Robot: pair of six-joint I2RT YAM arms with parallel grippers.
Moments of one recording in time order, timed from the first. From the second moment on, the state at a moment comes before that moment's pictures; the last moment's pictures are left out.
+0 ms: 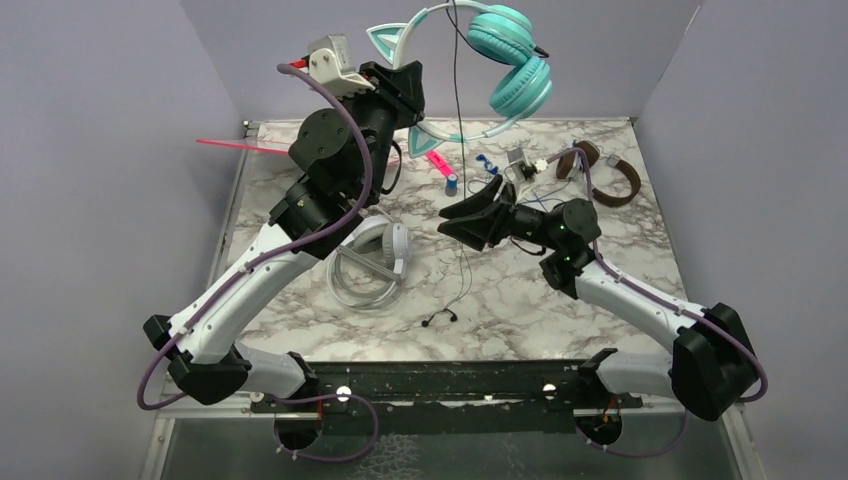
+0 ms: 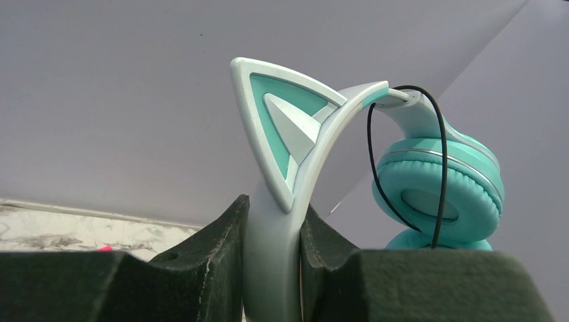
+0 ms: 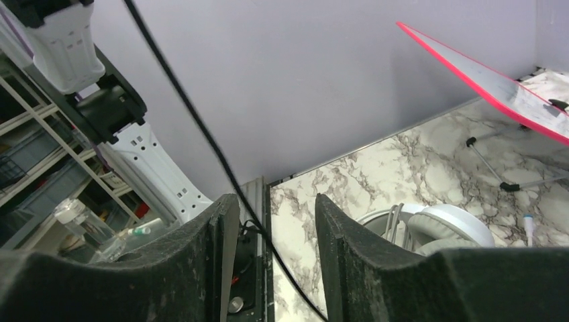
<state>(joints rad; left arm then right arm) -0.85 1.34 1.69 0.03 -0.63 -0.41 0.60 1.23 0.75 0.88 -0.74 0.68</state>
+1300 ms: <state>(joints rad) -0.85 1.31 1.90 -0.23 -0.46 -0.46 0.59 1.10 0.34 1.19 -0.80 0.63</state>
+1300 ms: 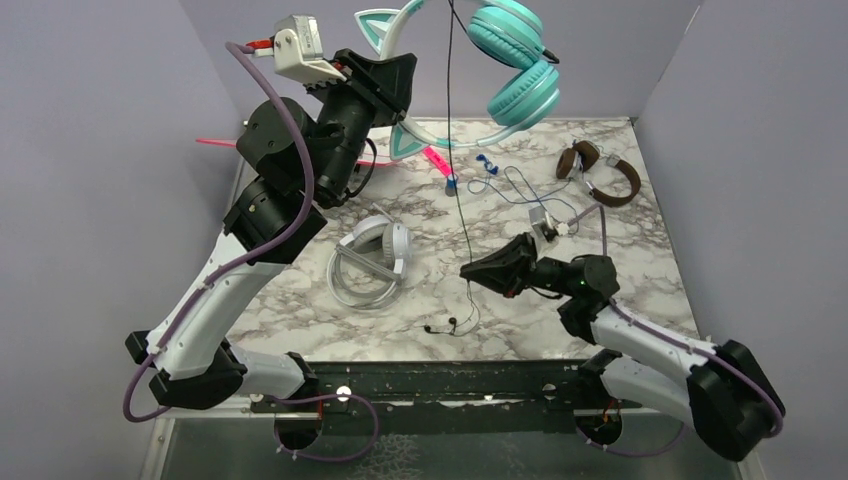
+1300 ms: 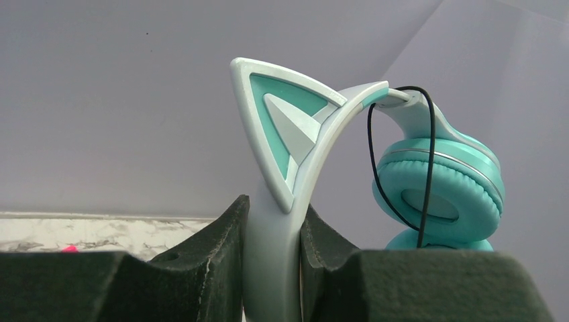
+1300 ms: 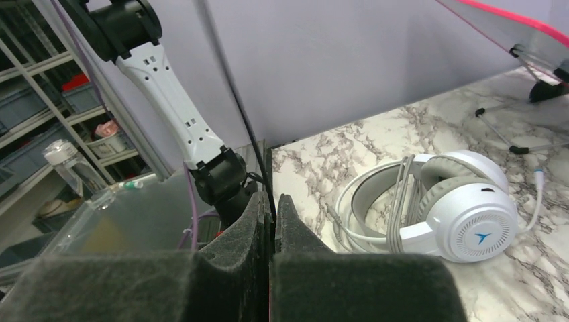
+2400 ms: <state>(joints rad) -0.85 1.31 1.92 -0.39 -0.19 -0.55 0.50 0.87 0.41 0.53 -0.83 0.30</state>
